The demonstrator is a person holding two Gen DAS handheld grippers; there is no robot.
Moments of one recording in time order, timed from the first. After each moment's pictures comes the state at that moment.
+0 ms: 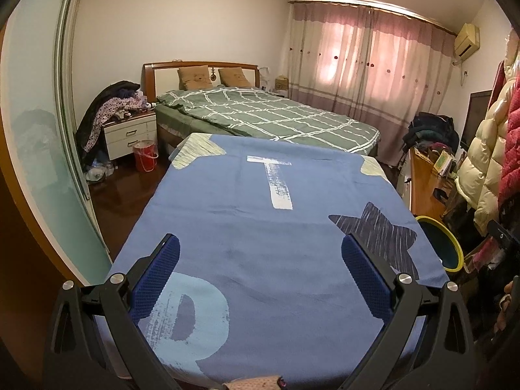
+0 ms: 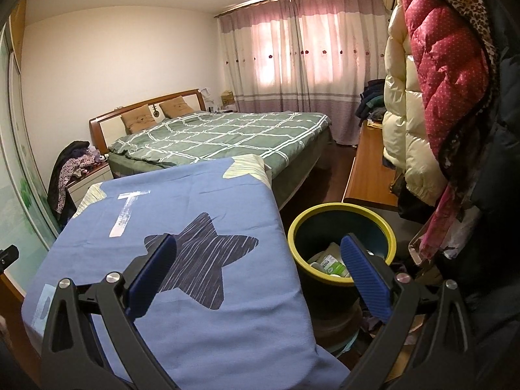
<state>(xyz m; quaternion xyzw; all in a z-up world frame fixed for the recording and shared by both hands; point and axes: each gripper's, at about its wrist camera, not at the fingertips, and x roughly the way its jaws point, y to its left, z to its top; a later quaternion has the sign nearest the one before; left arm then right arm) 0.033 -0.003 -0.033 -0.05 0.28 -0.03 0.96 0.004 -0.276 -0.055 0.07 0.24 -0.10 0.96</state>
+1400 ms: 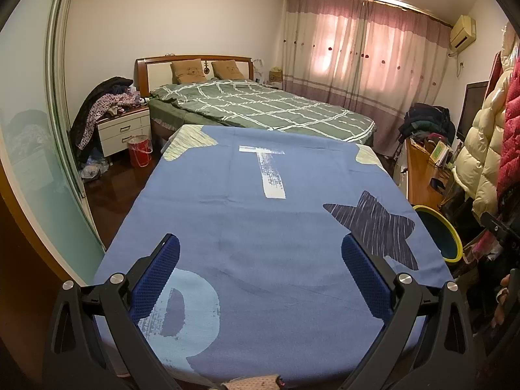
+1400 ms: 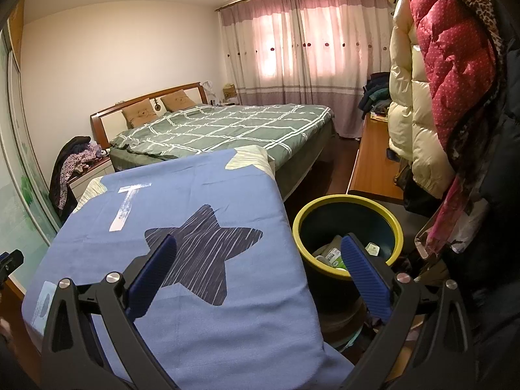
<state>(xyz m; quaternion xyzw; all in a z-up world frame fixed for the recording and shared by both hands) 0.042 -0.016 -0.048 -0.05 0.30 -0.04 0.95 0.010 -0.268 -0.066 0.08 0.25 -0.10 0.96</state>
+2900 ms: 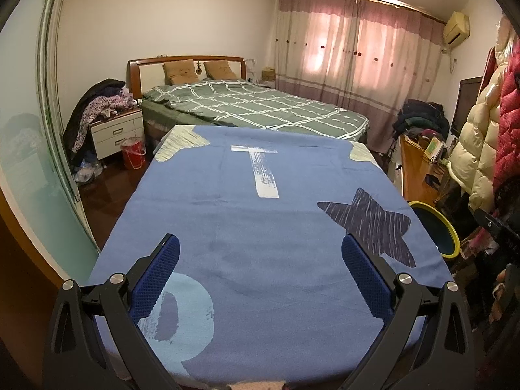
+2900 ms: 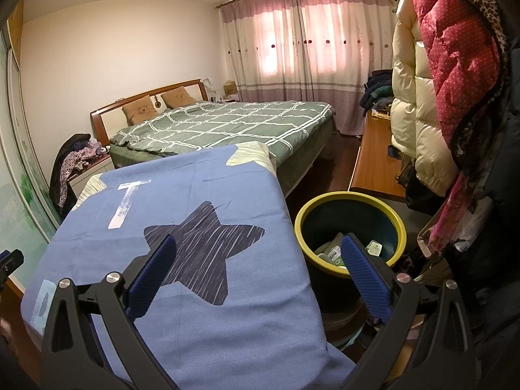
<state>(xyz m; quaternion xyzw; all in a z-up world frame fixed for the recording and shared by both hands) 0.048 -0.020 -0.055 -0.04 0.30 -0.06 0.95 0.015 -0.266 -0.067 0.08 0.26 -0.10 0.96</state>
